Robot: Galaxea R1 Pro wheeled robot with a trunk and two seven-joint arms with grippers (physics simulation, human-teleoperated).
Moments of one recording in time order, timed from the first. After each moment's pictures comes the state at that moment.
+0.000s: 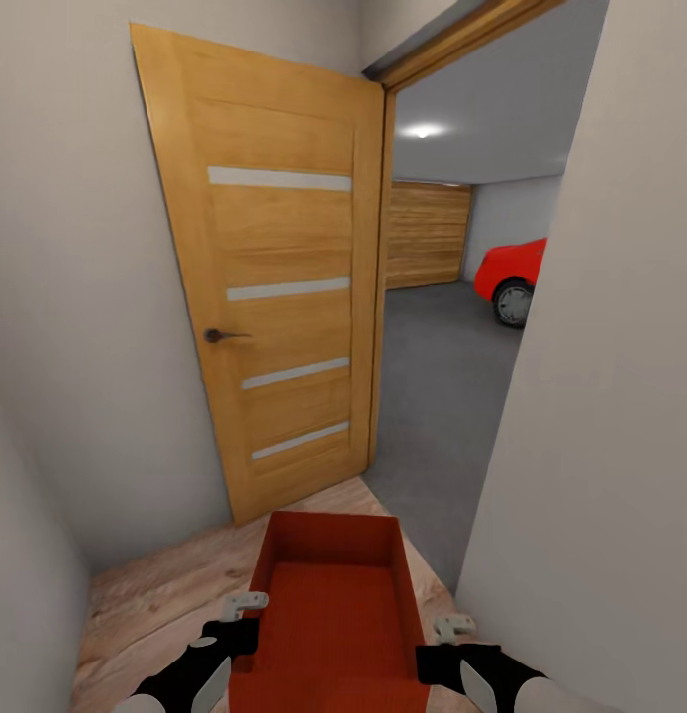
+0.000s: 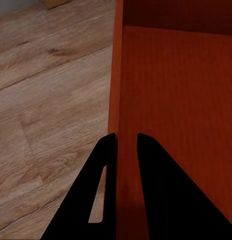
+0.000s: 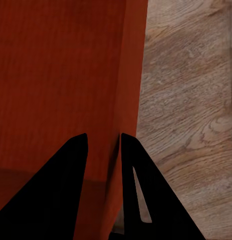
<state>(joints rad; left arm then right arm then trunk) -0.55 -0.04 -0.16 -0.24 0.18 0.01 0.10 -0.63 0.04 -0.05 -0.04 0.02 0.13 0.18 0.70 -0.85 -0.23</state>
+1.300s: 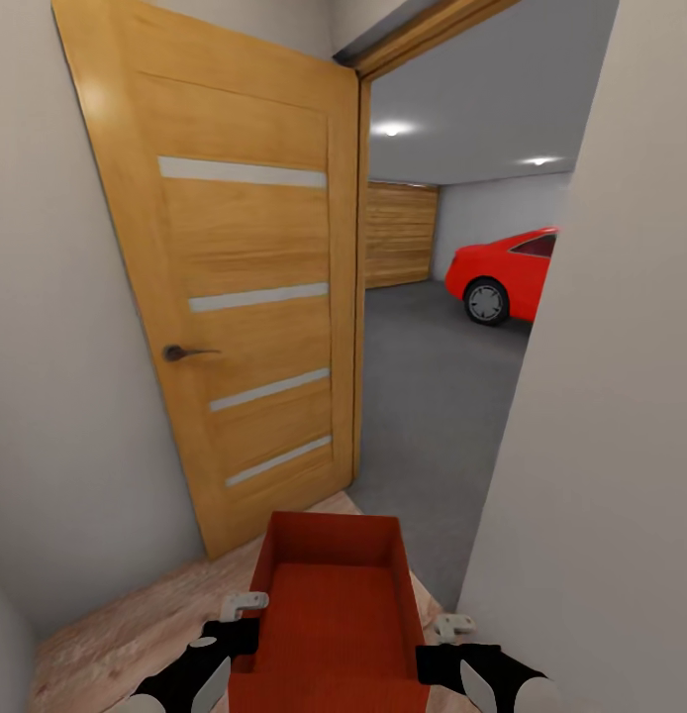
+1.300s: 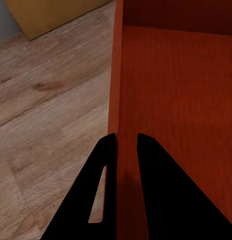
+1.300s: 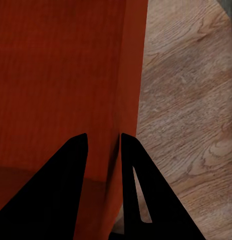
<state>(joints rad) -0.55 -0.04 -0.16 -0.24 0.18 0.01 0.10 -0.63 0.04 -0.05 -0.04 0.02 0.13 0.18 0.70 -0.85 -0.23</state>
